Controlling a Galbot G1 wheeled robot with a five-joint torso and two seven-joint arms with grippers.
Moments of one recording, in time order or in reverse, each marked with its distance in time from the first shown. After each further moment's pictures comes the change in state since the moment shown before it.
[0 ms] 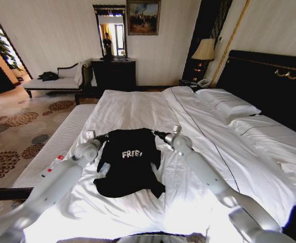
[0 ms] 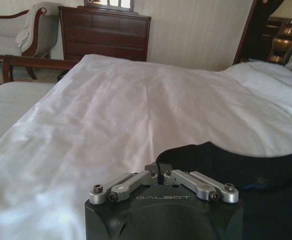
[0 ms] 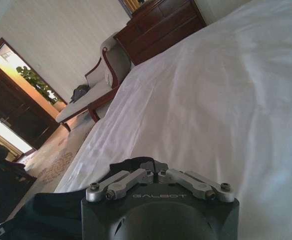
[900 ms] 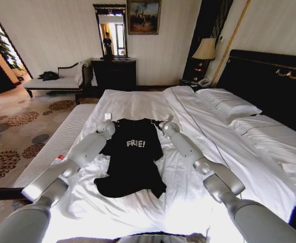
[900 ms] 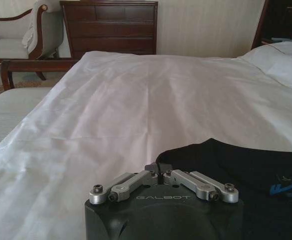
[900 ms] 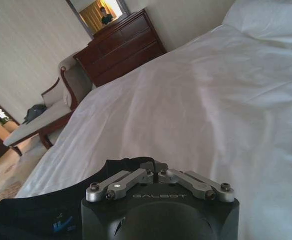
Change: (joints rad) left arm -0.408 -0.304 0.221 0.600 0.088 0.006 0.060; right arm 0.272 0.165 -0.055 -0.559 -0.132 0.142 -0.099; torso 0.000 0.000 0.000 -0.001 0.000
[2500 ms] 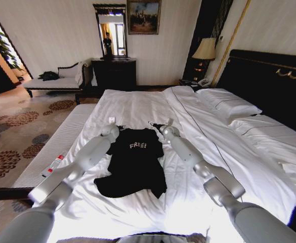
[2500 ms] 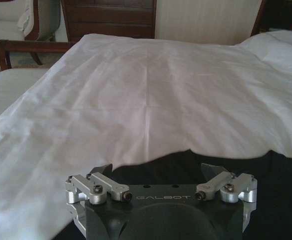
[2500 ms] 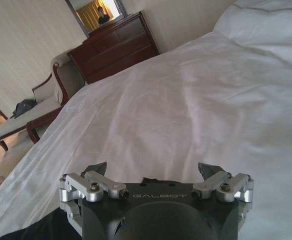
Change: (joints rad) left arm 0.202 0.110 -0.081 -0.264 -0.035 0.025 -0.062; right arm -0.138 -0.103 0.019 0.197 -0.041 -0.001 0.053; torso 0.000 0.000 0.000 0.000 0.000
